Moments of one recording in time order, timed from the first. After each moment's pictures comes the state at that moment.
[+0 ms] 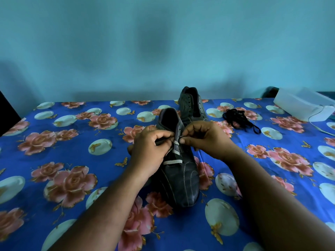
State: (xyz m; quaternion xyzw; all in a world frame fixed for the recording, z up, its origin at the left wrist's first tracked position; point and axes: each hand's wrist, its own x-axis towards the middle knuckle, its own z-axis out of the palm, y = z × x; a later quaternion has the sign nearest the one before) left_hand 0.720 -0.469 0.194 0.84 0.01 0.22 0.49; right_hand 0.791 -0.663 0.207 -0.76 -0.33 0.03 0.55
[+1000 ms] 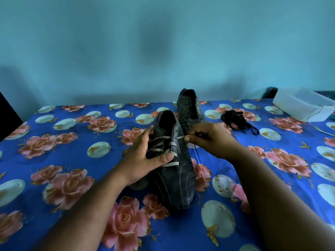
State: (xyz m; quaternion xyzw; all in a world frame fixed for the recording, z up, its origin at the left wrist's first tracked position) left_hand 0.719 -0.429 0.173 0.87 -0.06 0.04 0.49; right_hand 0.799 -0.682 0.217 -0.86 -0.36 -0.07 0.36
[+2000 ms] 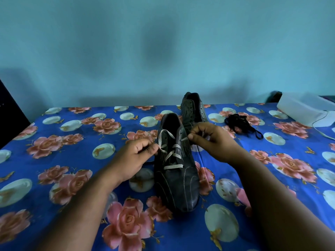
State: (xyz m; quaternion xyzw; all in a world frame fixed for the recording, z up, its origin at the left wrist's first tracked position) left_hand 0.705 -0.415 0.200 0.85 -0.07 0.06 0.52; right_hand 0.797 -0.677 0.219 -0.82 -0.38 -0.07 0.42
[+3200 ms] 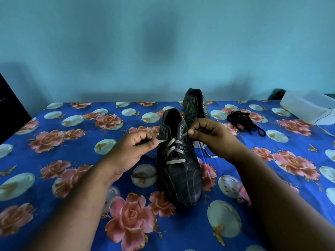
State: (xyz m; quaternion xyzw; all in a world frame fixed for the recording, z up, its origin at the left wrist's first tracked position) left_hand 0.708 -0.405 0.198 0.79 -0.05 0.04 0.61; right_hand 0.795 -0.667 0.215 -0.77 -0.36 0.02 0.53
